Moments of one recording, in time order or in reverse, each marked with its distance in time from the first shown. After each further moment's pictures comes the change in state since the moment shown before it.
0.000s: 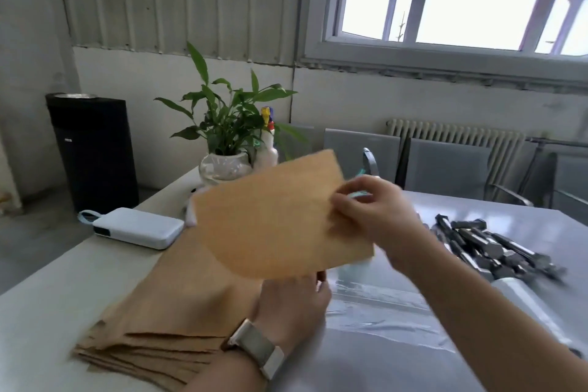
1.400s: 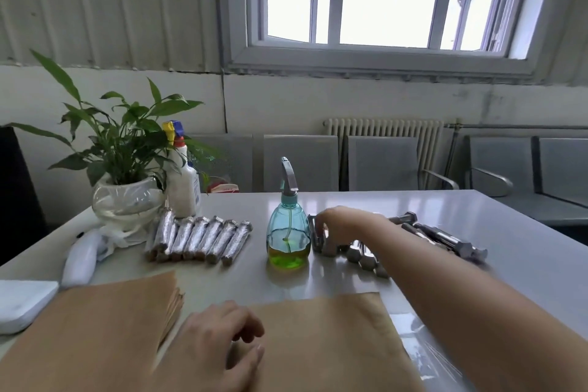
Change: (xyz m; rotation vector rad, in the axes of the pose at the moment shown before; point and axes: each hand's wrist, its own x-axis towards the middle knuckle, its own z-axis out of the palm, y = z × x) left_hand 0.011 0.006 -0.021 -0.169 -0.113 0.360; right_hand 0.152 0.108 -0.112 -1.319 -0.407 0.052
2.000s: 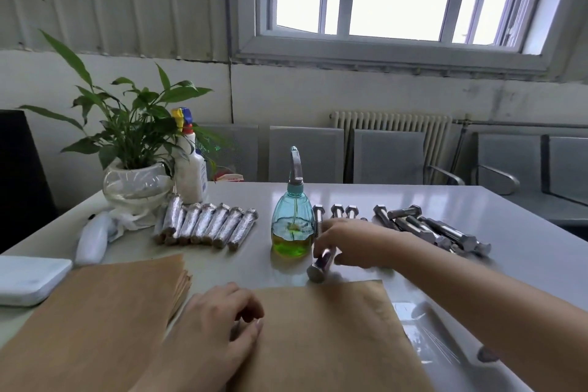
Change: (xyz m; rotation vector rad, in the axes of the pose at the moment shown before) left_hand -0.001 0.000 0.002 0.074 0.017 -0.047; right_hand -0.048 -0.006 0.024 -0.094 0.076 -0.397
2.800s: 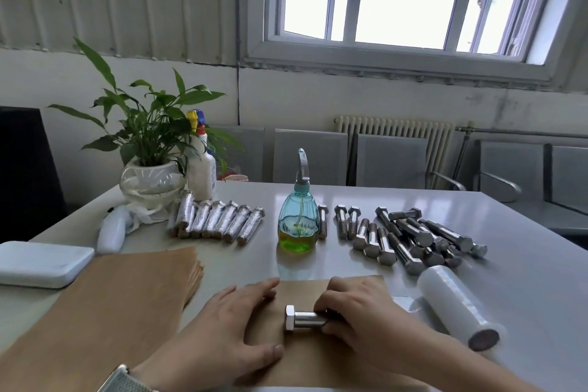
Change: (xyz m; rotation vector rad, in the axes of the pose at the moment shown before) left_hand -0.006 -0.006 0.003 -0.022 -0.329 -0.016; right_hand -0.088 -0.100 0.034 0.062 0.189 0.111
